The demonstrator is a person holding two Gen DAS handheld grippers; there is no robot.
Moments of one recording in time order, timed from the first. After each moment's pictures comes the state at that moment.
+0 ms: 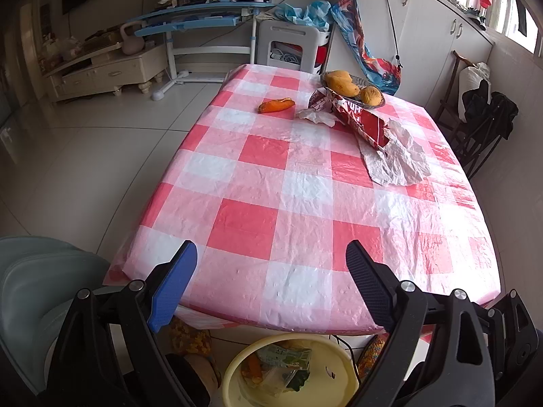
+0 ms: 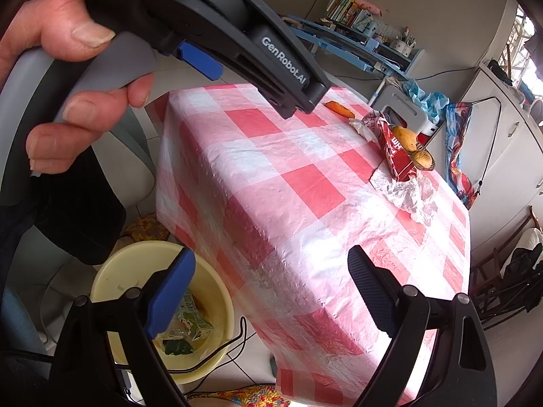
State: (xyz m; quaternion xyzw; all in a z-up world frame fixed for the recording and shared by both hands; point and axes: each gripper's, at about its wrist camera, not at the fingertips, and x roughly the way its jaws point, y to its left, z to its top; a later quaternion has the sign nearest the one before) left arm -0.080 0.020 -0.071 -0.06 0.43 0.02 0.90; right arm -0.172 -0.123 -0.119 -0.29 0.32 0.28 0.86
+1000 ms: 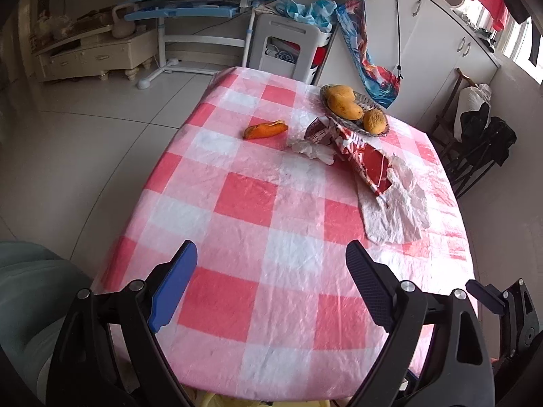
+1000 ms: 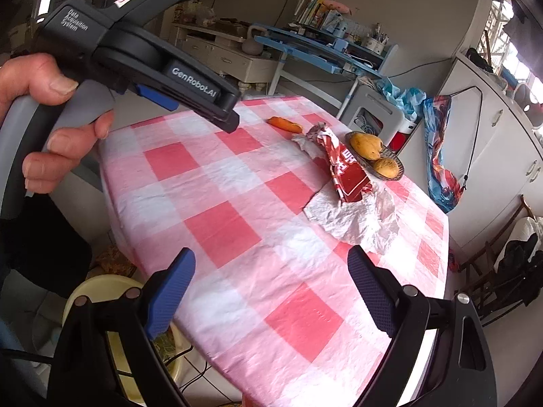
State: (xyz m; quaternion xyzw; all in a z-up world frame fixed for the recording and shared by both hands) left arm 0.011 0.026 -0.067 -0.12 0.45 -0.01 0.89; right arm -0.077 -0.155 -0.087 -0.26 0.32 0.24 0.88
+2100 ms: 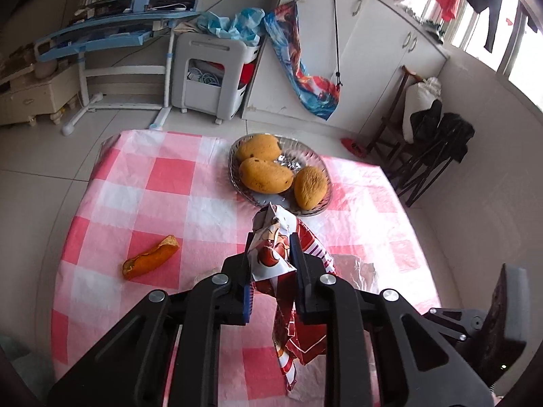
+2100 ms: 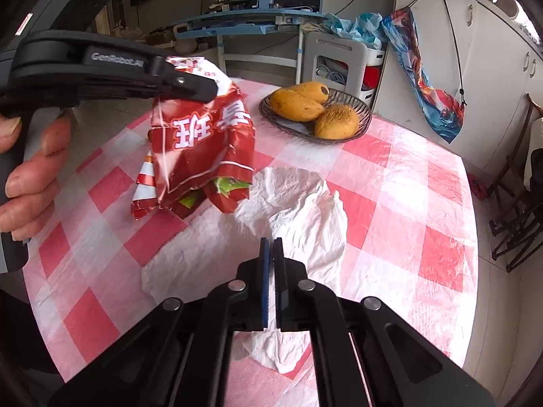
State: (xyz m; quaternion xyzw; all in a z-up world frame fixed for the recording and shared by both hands) left arm 0.155 -0.022 -0.045 -0.11 0.40 -0.15 0.90; right arm 0.058 -0.207 -0.098 -0.09 0.40 0.20 0.89
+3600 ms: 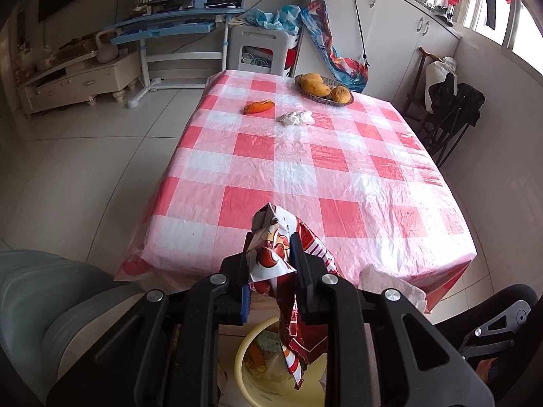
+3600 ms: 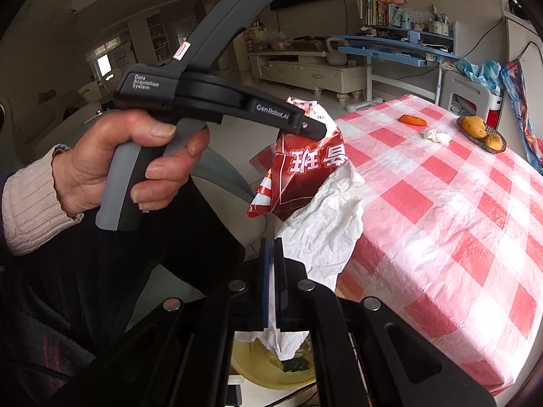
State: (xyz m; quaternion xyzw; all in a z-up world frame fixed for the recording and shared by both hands) left arm -0.131 0.049 -0.054 -0.05 0.42 -0.05 0.90; right arm -0.192 -0.129 -0.085 -0.11 0.36 0.46 0.80
